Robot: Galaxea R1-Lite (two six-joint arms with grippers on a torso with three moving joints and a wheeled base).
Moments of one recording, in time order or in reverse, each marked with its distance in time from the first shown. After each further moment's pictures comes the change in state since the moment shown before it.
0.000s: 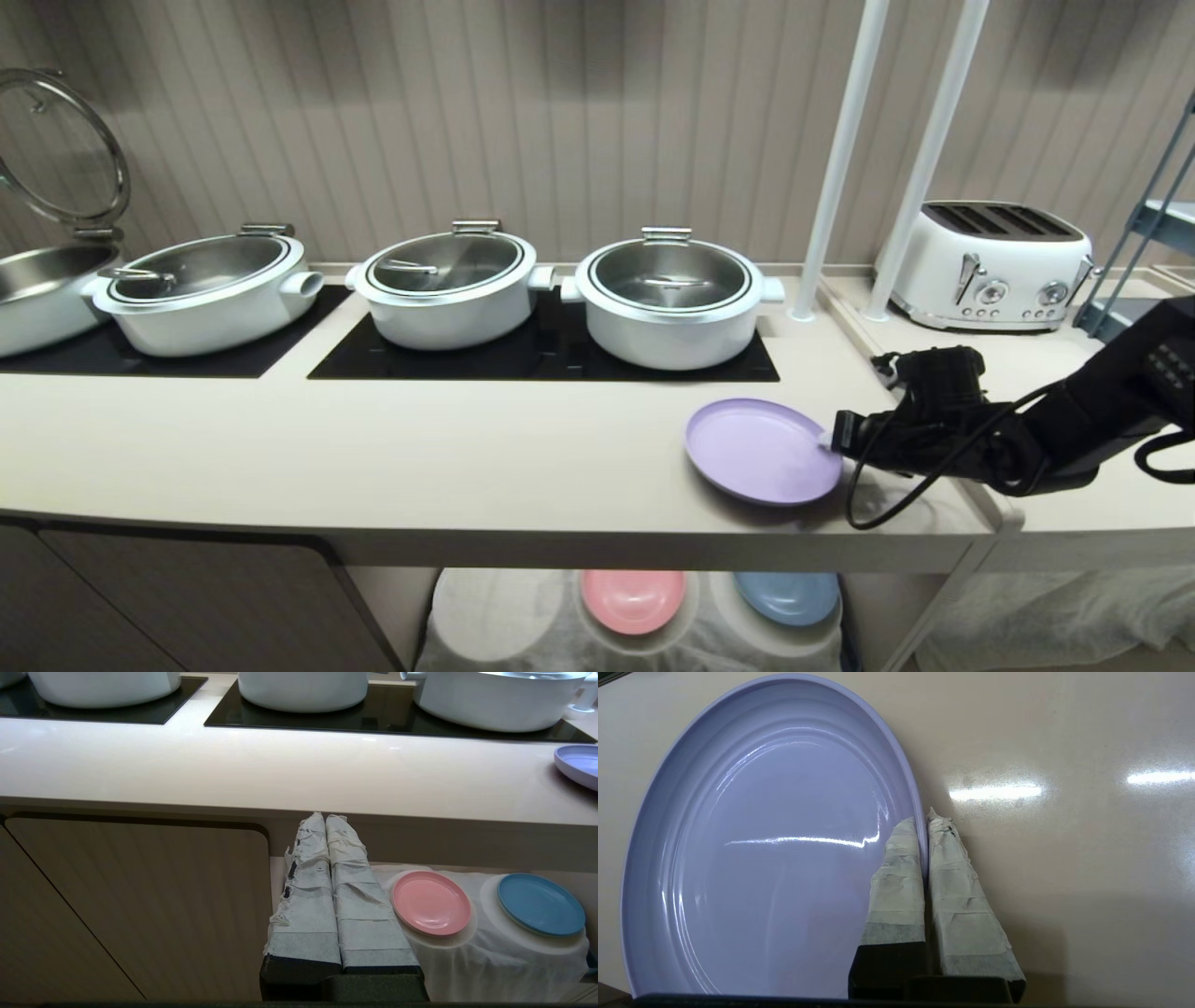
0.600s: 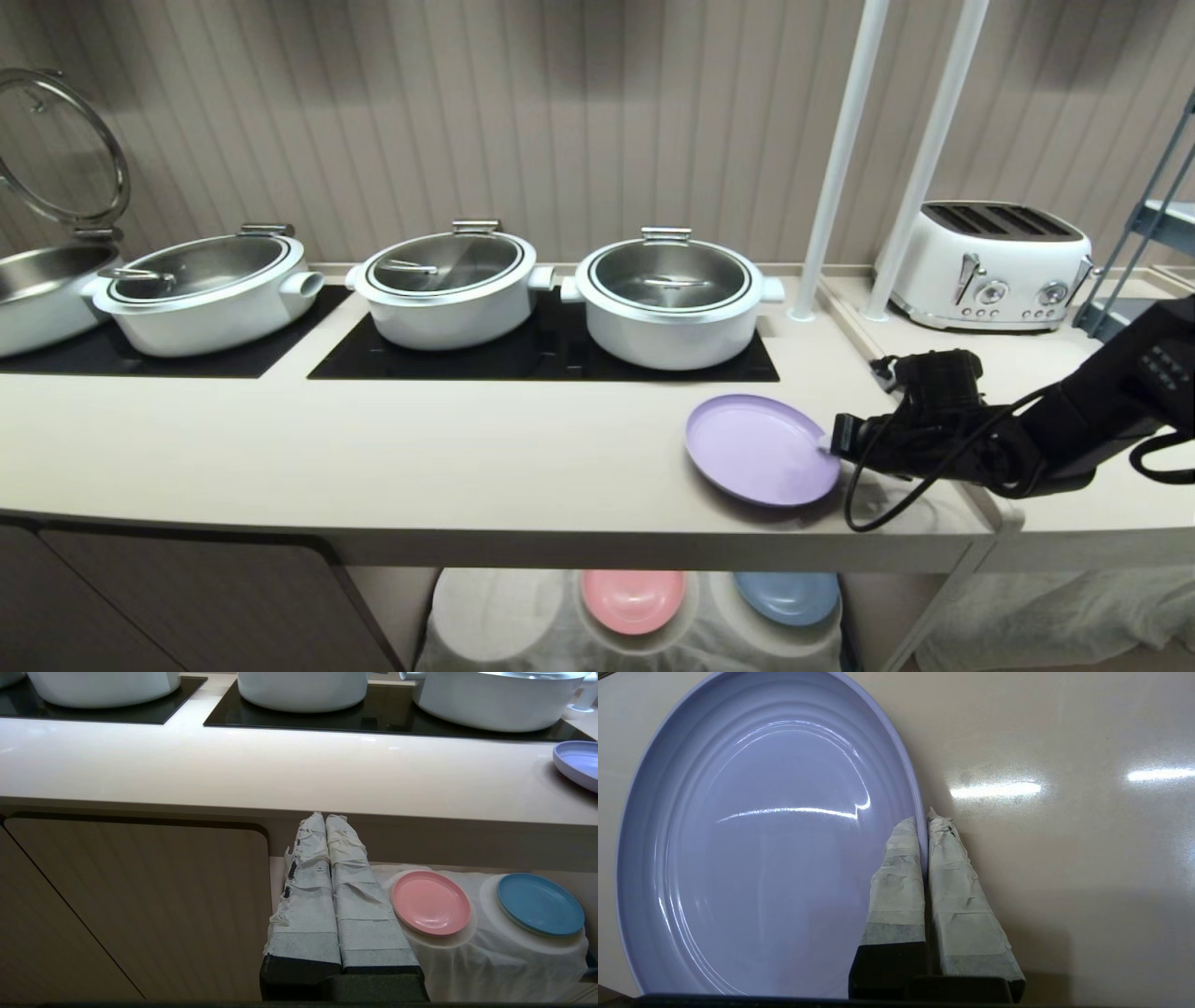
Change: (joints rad) left arm 0.000 0.000 0.000 0.000 0.000 -0.001; right arm 0.000 0.009 0.002 -0.002 -0.001 -0.001
